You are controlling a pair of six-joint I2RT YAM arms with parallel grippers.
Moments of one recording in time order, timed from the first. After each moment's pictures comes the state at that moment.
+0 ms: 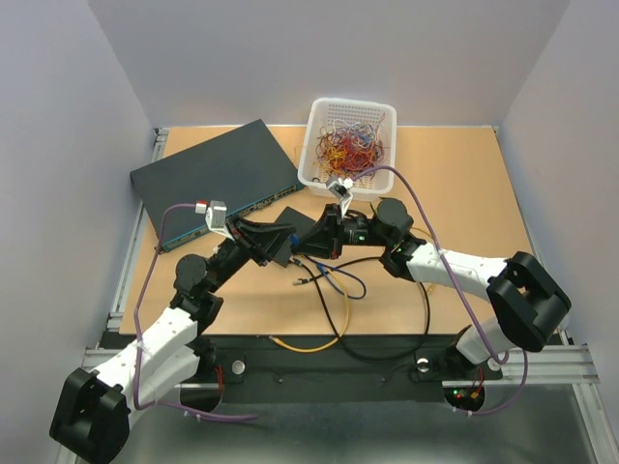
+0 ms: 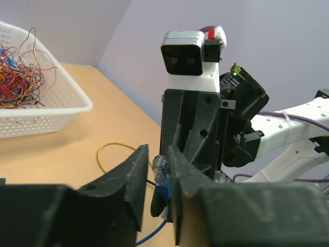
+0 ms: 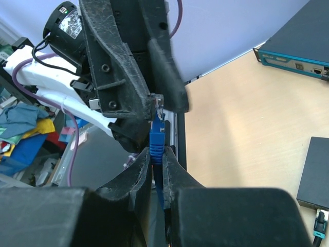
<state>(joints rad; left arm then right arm) -0.49 0.77 0.27 0.87 0.38 -0.78 0.76 1.48 0.79 0.85 -0.78 0.69</state>
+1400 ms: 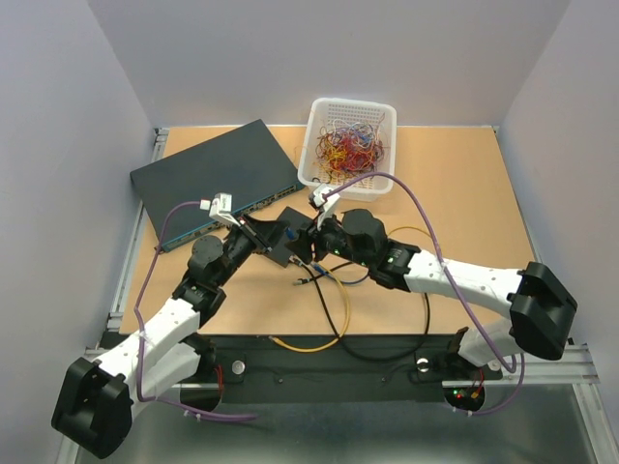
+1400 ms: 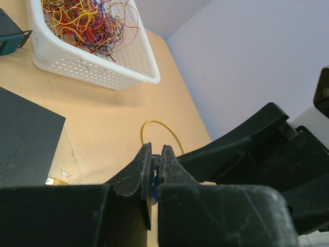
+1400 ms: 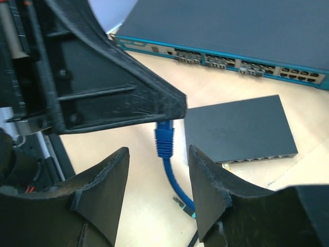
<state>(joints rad) -0.49 0.84 0.34 0.54 0.15 -0.86 0.98 1.40 0.92 0.29 -0.01 0.23</state>
